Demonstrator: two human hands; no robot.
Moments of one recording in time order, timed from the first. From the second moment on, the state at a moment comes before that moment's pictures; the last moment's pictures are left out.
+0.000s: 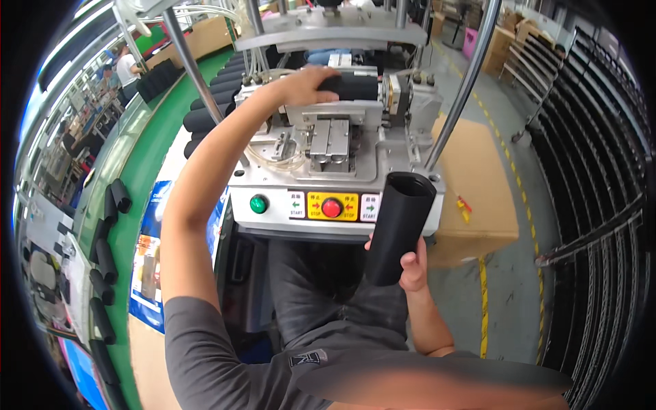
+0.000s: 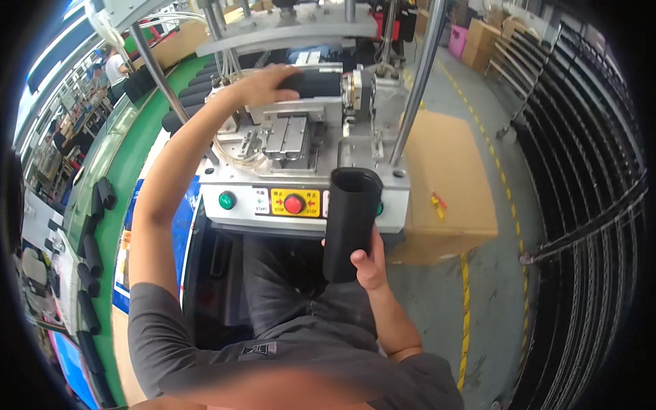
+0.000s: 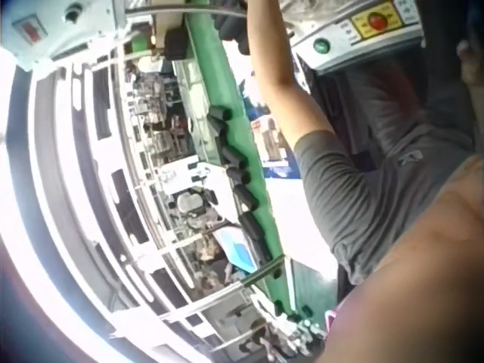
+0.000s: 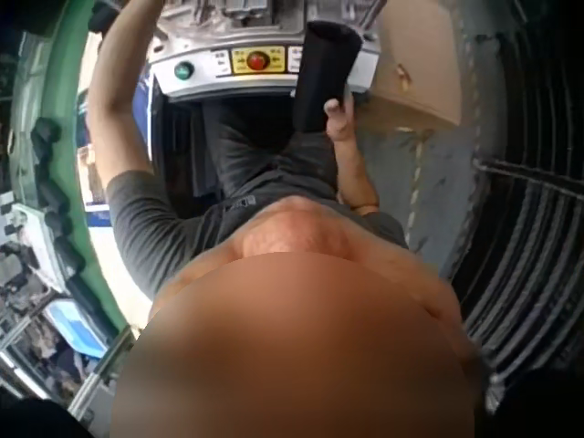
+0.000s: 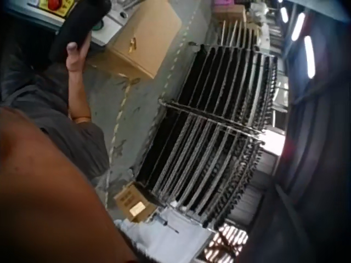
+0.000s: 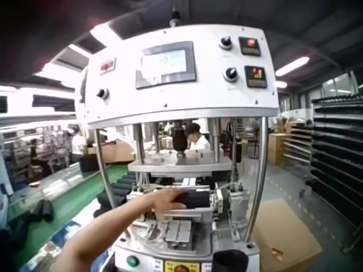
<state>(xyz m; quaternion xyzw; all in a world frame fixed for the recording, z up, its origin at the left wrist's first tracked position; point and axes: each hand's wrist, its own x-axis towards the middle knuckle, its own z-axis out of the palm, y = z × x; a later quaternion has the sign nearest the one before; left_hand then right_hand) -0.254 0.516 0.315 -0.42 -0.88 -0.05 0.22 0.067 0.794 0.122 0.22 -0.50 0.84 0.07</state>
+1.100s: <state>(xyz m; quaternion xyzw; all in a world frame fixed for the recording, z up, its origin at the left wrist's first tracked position) 0.019 0.393 0.117 -0.48 -0.83 -0.26 -0.12 -0.280 0.735 0.310 0.31 -0.95 0.02 0.05</state>
